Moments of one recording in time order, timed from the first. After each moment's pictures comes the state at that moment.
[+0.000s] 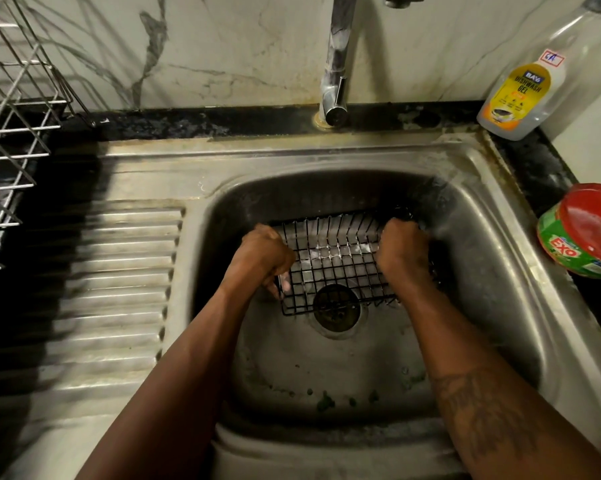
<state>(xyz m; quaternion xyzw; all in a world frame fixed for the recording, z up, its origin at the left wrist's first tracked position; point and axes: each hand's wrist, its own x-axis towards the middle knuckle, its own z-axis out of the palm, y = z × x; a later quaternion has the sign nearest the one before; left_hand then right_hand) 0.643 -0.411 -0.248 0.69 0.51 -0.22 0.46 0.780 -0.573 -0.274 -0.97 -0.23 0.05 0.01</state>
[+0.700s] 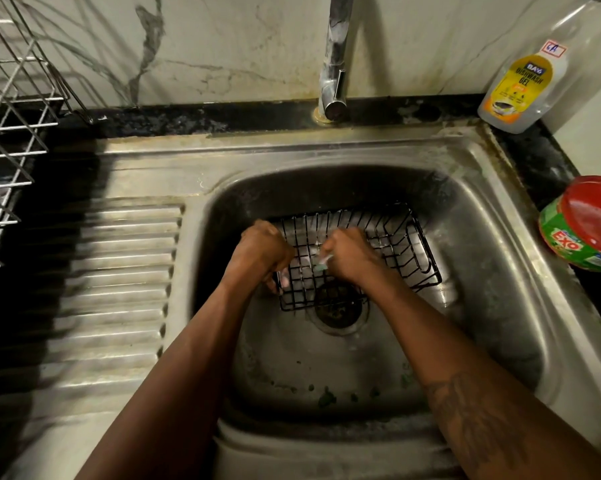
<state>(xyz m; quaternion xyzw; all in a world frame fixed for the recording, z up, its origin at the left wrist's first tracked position) 0.637 -0.416 -0.231 0.74 0.50 -0.18 0.40 0.741 -0.540 -0.278 -0.87 -0.40 0.25 0.11</state>
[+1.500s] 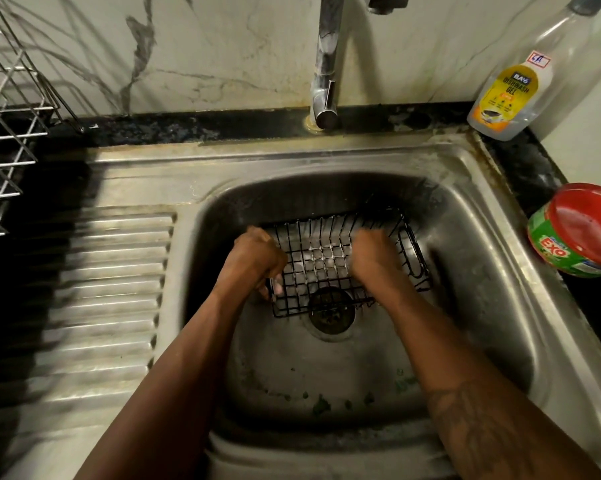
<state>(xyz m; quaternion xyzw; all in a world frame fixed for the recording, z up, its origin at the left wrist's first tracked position) 0.643 -0.411 -0.237 0.70 0.52 -0.21 0.45 0.759 -0.560 -0.265 -0.95 -0.27 0.14 0.01</state>
